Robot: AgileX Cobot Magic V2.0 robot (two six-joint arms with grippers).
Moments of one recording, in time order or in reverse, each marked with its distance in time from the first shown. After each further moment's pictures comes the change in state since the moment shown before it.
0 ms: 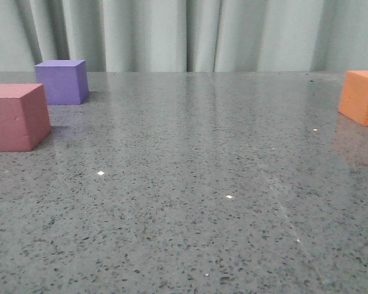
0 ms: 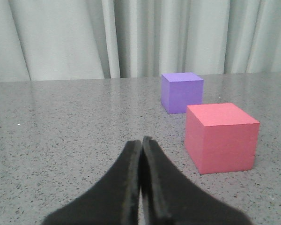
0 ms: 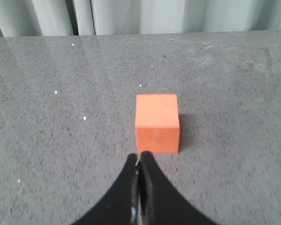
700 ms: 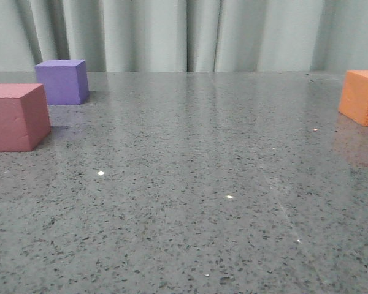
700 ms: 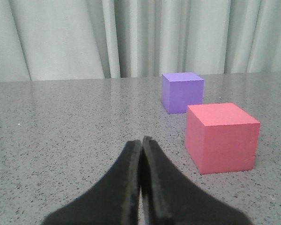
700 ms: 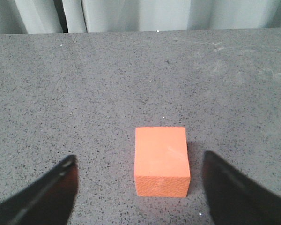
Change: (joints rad) left arm 0.000 0.000 0.000 0.000 0.000 0.000; right arm 0.000 0.299 -0.118 0.000 -0.139 0.000
